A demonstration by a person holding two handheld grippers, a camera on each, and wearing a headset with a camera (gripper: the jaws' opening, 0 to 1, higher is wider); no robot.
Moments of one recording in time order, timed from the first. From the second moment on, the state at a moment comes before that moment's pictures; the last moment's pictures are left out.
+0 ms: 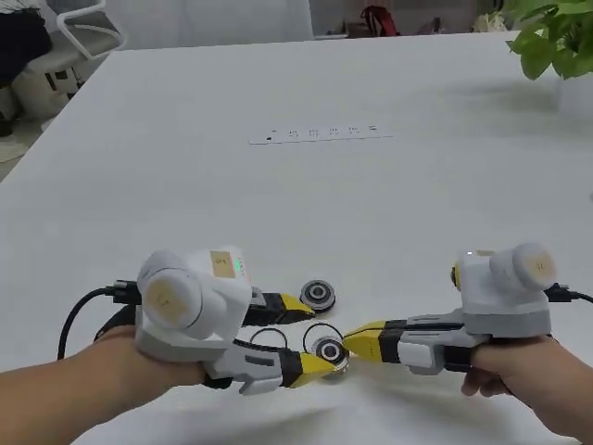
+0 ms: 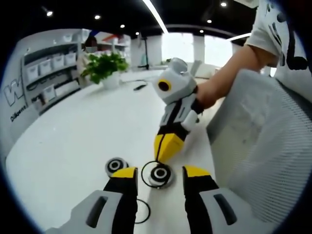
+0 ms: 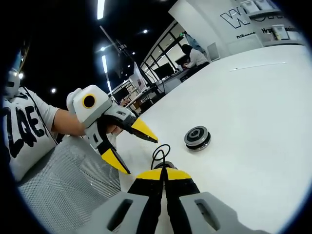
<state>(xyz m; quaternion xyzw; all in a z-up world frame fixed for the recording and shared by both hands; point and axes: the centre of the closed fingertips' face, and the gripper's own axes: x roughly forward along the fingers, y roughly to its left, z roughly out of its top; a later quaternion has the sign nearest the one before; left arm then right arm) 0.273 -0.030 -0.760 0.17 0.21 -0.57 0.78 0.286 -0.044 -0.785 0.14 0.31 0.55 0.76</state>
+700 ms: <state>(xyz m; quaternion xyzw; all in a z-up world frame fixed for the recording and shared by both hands) 0.273 -0.013 -0.748 0.16 0.21 -0.56 0.79 0.285 -0.044 -0.781 0.14 0.31 0.55 0.76</state>
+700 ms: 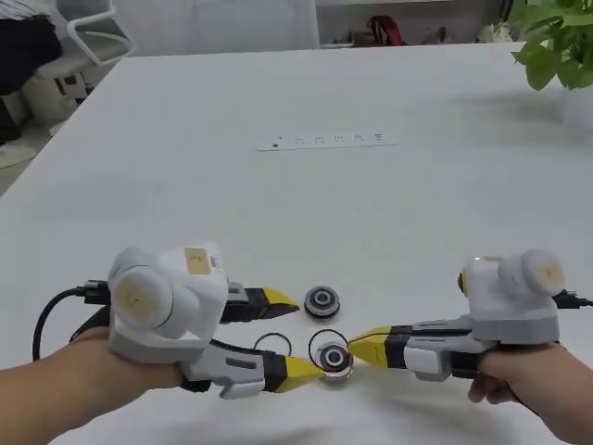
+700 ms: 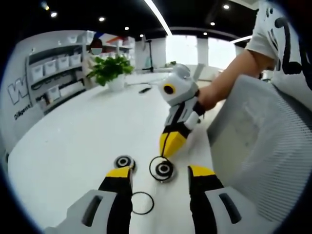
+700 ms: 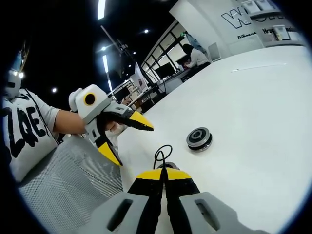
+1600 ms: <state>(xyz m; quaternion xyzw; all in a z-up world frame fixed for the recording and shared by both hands) 0.271 0.014 -0.736 0.14 0.21 -0.54 0.81 0.282 -0.039 -0.765 0.14 0.30 0.57 0.75</state>
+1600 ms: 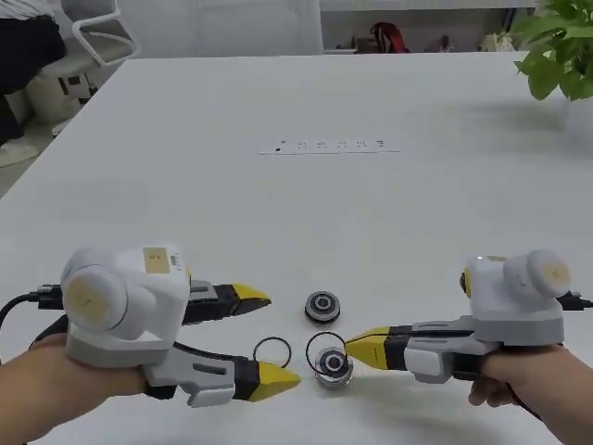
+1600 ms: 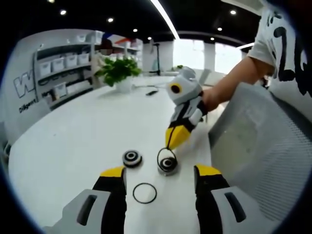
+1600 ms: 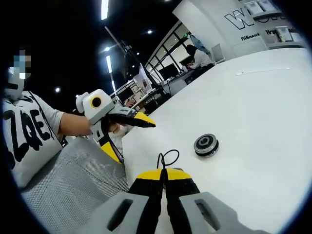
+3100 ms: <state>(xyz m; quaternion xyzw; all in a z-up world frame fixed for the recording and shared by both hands) 0.266 0.047 -0.728 0.12 0.21 -0.50 0.83 0.291 -0.023 -0.739 0.13 0.28 0.59 0.75</state>
